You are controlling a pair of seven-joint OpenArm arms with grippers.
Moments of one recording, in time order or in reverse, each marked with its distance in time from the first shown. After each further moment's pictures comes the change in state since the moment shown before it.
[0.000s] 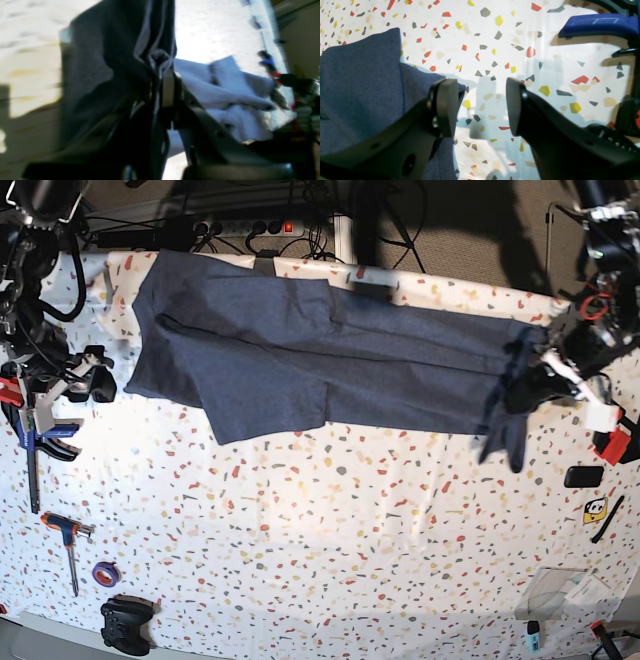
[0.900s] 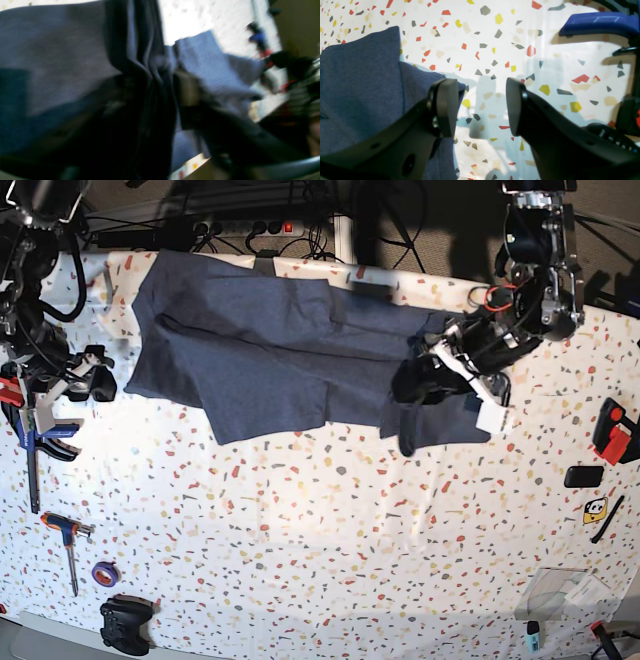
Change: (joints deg) left arm 0.4 7.8 17.4 3.3 11.3 6.7 -6.8; right arm 0.0 0.0 0.0 0.0 0.0 0.0 -0.4
